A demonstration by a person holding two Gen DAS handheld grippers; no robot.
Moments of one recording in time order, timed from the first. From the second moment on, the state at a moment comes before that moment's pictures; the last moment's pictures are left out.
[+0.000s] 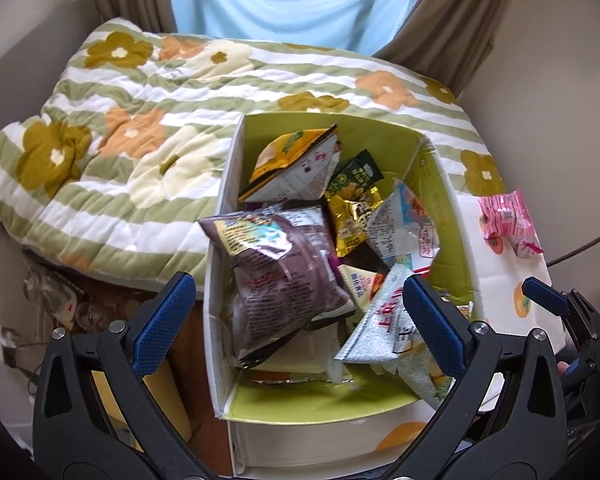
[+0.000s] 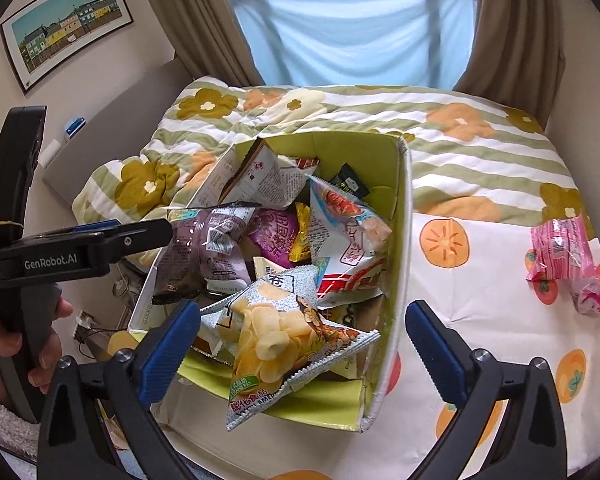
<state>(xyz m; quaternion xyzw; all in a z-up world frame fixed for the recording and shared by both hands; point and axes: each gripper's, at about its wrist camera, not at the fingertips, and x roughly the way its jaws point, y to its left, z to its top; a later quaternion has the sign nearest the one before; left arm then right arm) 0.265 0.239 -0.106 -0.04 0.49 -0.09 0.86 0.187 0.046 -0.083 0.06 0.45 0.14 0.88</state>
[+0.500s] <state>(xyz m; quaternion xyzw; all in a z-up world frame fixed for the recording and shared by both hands) 0.264 0.106 -0.066 -0.03 0.46 -0.14 0.88 0.162 -0.087 -0.054 0.06 0.40 0.06 0.91</state>
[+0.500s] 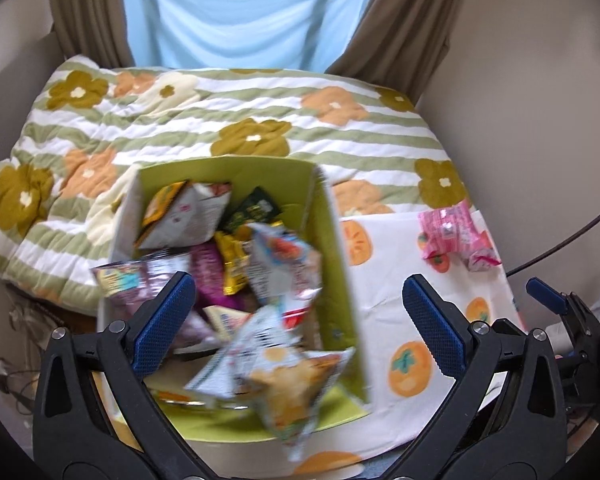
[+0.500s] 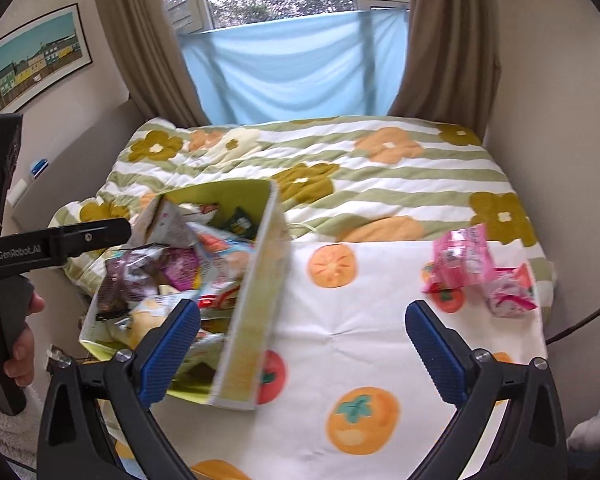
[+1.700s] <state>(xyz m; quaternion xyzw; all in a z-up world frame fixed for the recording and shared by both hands) 0.415 -0.287 -0.269 0.13 0.60 -0.24 0.75 0.258 -0.324 -0.199 -0.03 0.49 0.01 0.87</state>
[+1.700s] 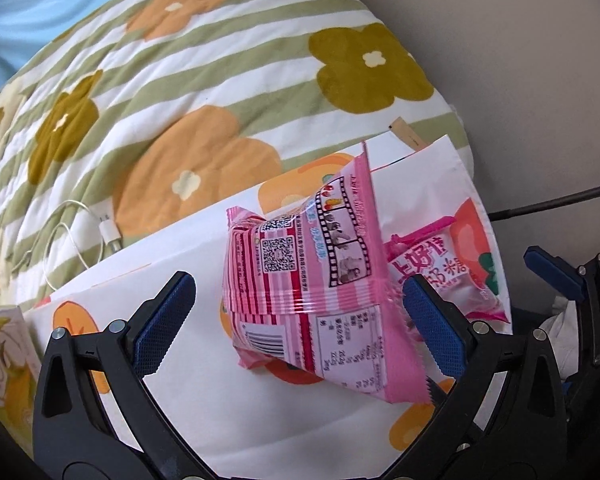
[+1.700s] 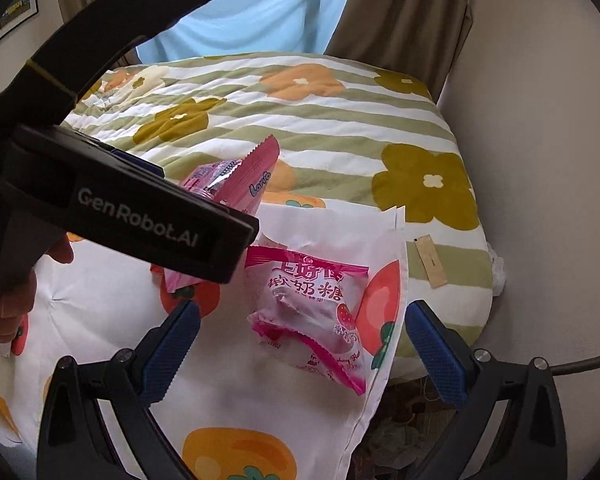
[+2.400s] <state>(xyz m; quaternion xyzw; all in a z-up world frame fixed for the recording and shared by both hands) 0.430 -0.266 -0.287 0.12 0.61 -0.24 0.75 0.289 -0.325 -0.256 -0.04 0.57 0.03 0.82</state>
